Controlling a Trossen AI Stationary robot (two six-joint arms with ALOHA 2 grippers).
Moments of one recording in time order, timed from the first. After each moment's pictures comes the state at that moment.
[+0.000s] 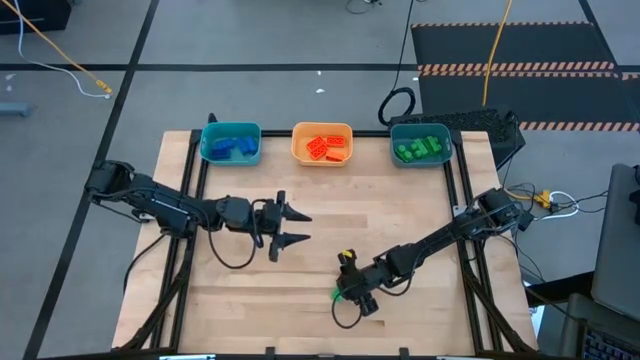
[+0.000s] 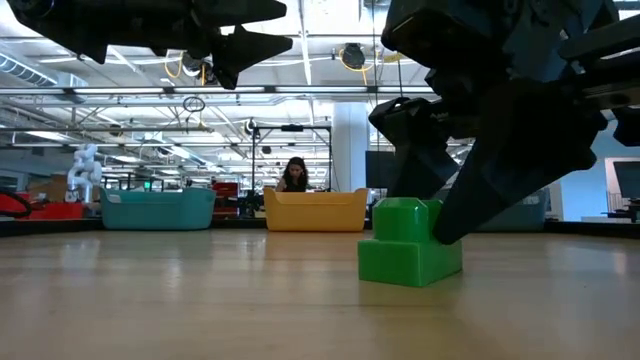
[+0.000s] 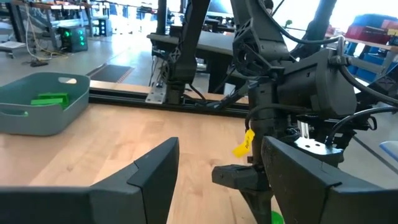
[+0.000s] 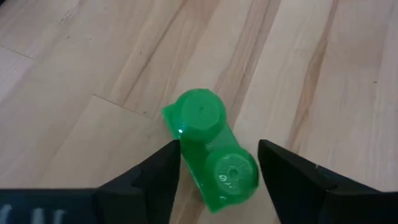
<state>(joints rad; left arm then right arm) -0.17 1.33 0.54 0.73 -0.07 -0.13 0.45 1.84 1.02 -0.08 0.08 0.01</state>
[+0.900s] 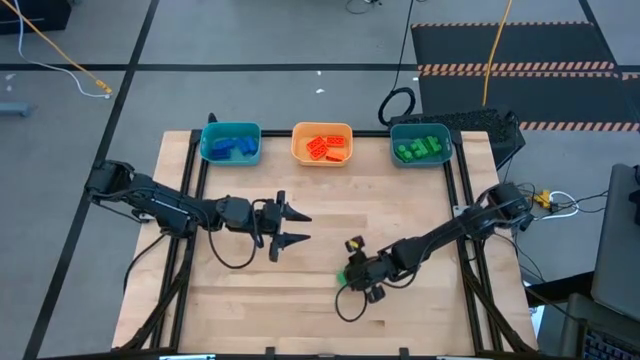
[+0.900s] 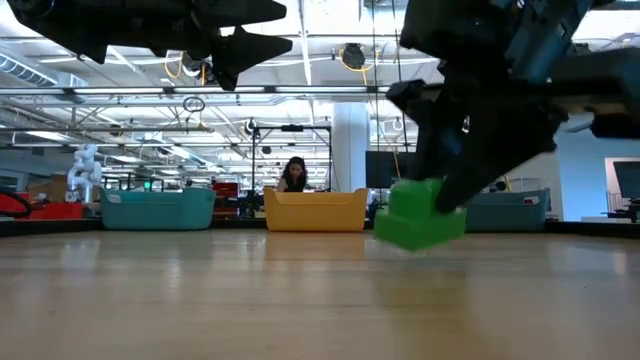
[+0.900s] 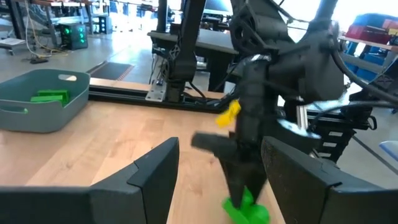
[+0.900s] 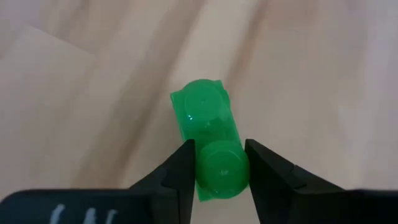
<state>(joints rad) -0.17 1.33 0.54 0.73 -0.08 -0.14 0.43 1.75 1.01 -0.30 0.21 -0.07</state>
